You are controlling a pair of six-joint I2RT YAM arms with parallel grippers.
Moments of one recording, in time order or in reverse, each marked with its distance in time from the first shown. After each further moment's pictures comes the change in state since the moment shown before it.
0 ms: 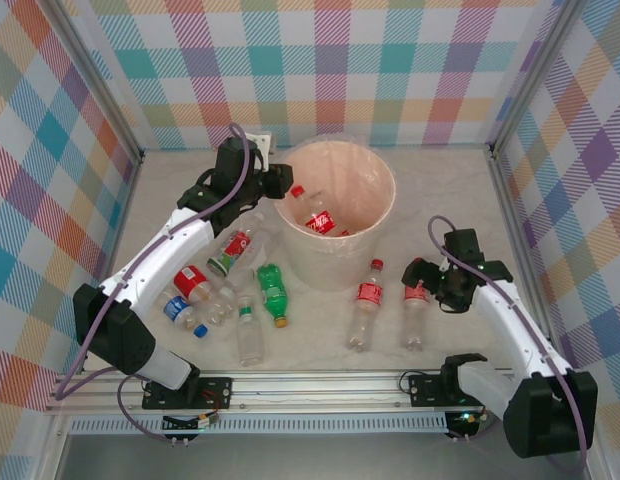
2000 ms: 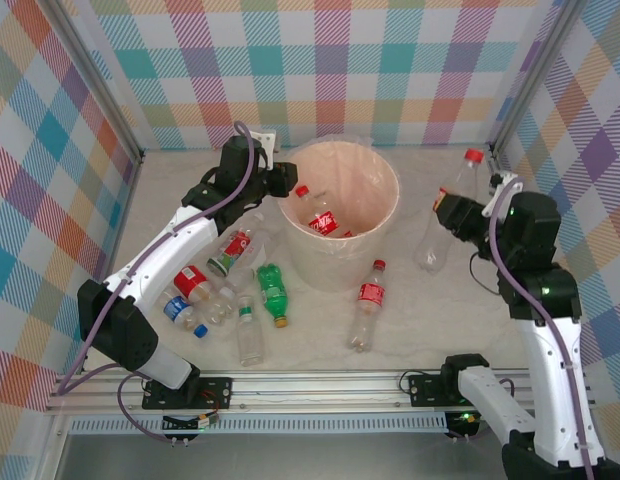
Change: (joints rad) left arm -0.013 0.022 0.016 0.015 0.003 0.001; right arm -0.030 -0.193 0.545 0.127 -0.077 -0.061
